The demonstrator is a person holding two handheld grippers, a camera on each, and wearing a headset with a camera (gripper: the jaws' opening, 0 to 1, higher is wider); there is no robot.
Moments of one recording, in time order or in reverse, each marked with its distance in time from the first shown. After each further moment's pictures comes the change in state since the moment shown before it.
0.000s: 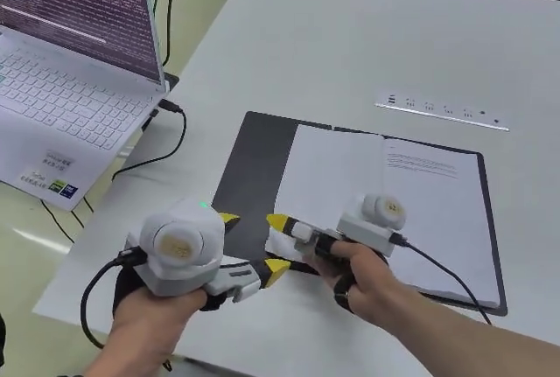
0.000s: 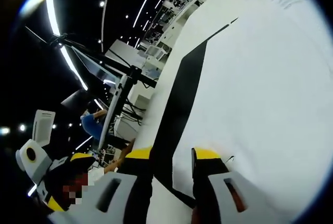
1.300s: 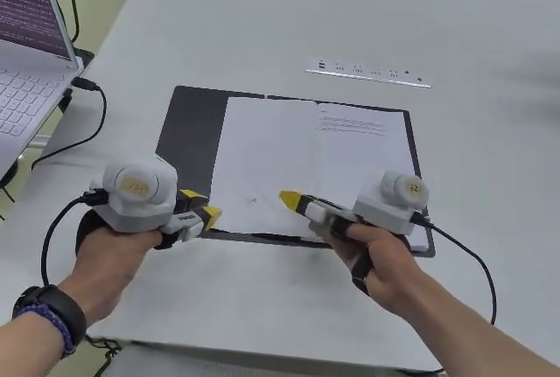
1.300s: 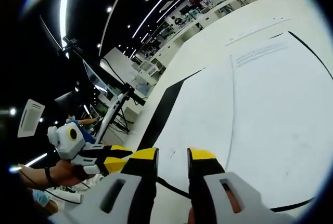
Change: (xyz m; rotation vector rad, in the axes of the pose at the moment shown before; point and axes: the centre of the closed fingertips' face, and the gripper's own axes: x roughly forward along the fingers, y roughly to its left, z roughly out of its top) left arm 0.067 0.016 -0.020 0.010 0.111 -0.090; right arm -0.118 -0.033 0.039 -0.116 -0.162 -0.122
